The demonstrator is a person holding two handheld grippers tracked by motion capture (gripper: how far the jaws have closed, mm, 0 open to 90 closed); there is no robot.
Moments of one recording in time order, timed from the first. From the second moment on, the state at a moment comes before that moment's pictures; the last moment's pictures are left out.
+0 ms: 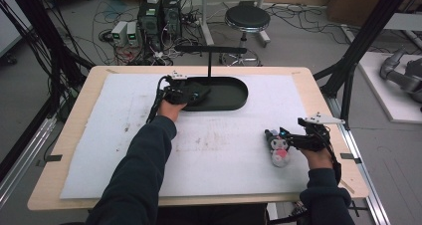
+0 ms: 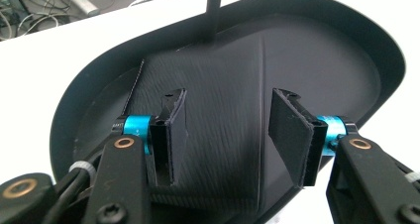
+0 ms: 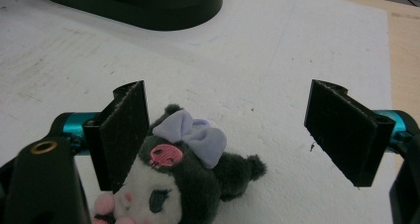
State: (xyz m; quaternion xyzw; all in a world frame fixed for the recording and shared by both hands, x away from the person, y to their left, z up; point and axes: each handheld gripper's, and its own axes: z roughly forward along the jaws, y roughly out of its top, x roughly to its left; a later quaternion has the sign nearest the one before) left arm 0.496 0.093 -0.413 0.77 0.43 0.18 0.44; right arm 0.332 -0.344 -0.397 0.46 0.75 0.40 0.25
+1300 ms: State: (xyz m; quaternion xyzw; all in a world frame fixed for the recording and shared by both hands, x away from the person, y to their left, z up) left arm 0.373 0.199 -0.390 0.68 0.43 0.24 0.54; right arm 0.336 -0.321 -0.392 0.44 0.77 0.39 0.25
